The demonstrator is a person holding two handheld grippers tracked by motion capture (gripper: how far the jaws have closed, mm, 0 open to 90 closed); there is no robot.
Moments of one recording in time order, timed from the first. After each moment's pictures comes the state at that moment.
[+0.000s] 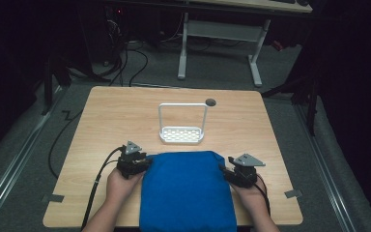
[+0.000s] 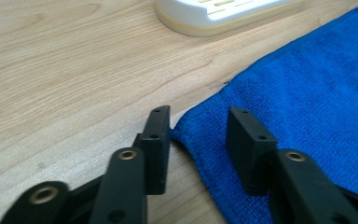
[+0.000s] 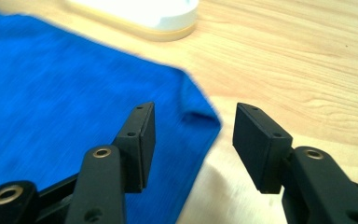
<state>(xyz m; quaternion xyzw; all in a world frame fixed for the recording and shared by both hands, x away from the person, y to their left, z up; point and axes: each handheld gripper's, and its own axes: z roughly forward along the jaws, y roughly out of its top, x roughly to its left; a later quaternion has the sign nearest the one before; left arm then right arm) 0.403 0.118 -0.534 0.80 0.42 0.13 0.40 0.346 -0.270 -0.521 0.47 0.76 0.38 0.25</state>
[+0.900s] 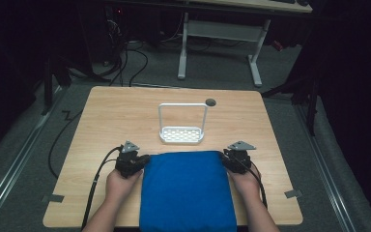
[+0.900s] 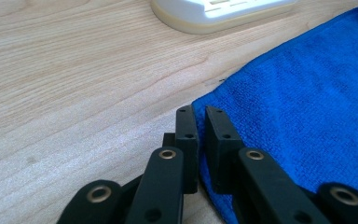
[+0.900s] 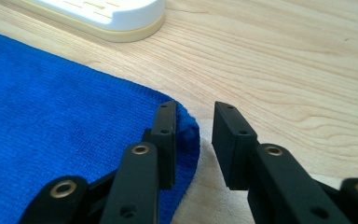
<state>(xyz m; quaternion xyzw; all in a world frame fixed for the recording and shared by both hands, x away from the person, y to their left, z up) 0.406 0.126 -0.536 0.79 0.43 0.10 0.42 0.390 -0.264 -0.527 0.50 0.76 0.34 0.24</state>
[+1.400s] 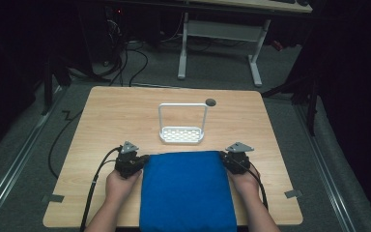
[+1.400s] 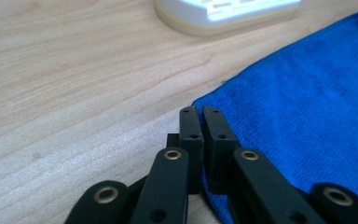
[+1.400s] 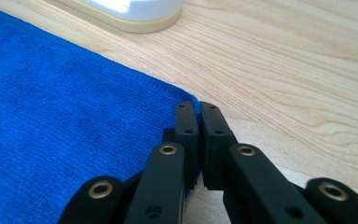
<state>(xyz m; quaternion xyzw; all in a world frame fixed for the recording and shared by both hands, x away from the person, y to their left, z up) 0.403 0.130 -0.535 0.78 0.44 0.10 0.44 0.388 -0.260 -0.529 0.46 0.78 0.33 0.24</state>
